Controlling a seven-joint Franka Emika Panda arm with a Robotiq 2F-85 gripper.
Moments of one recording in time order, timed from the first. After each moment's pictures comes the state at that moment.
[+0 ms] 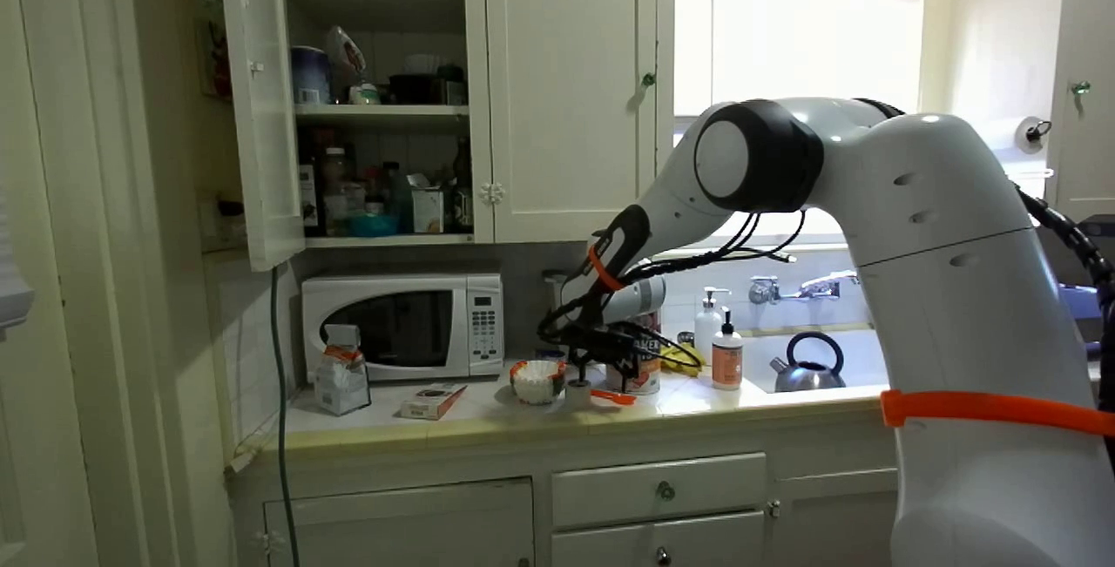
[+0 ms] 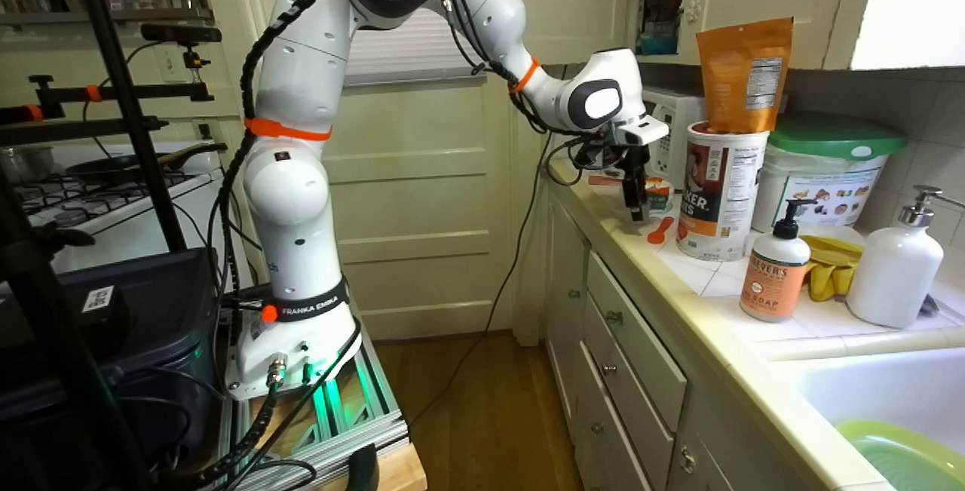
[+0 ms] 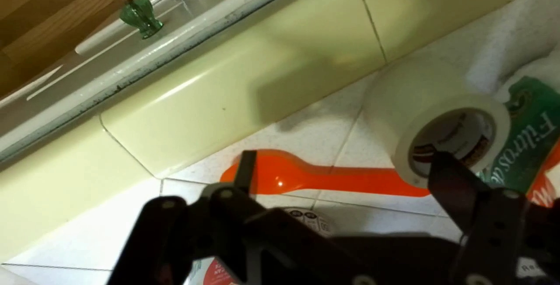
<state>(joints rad) 0.01 0.34 -0.19 -1.95 -0.06 2.56 0.80</state>
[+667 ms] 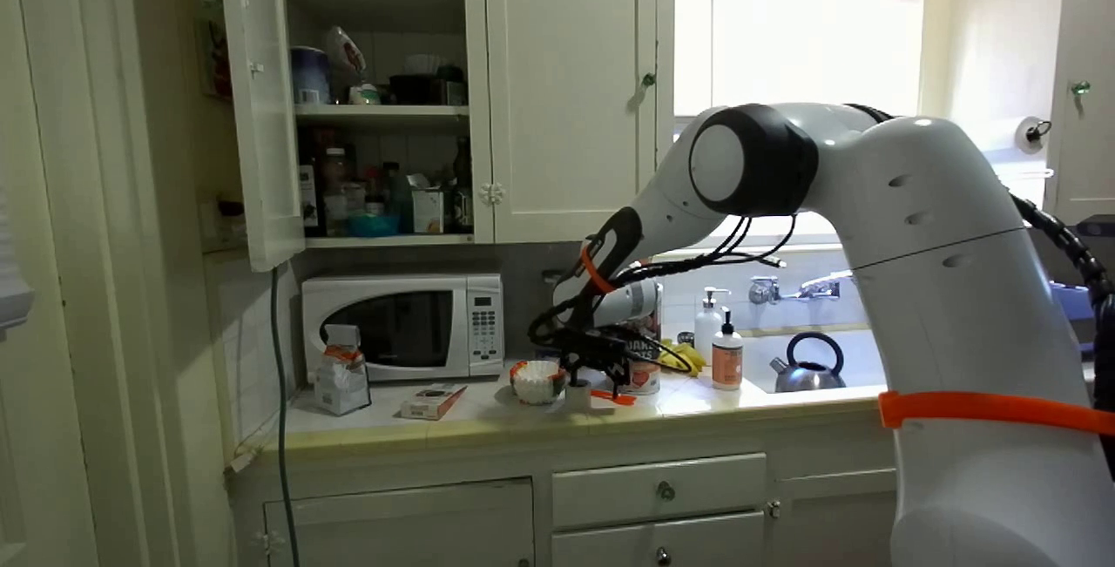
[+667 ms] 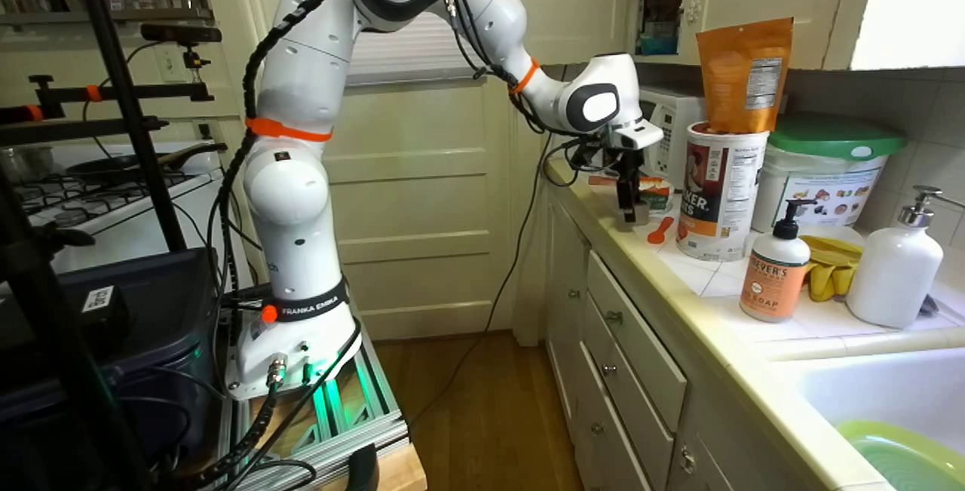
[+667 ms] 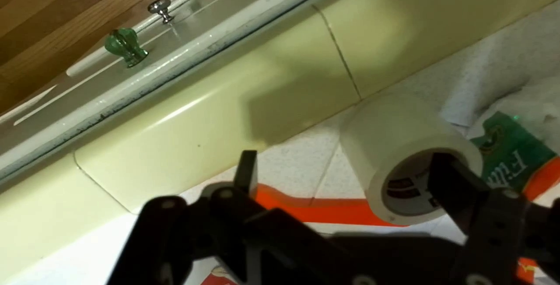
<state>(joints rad) 0.01 0.36 -0.17 -1.93 -0.02 2.54 0.80</state>
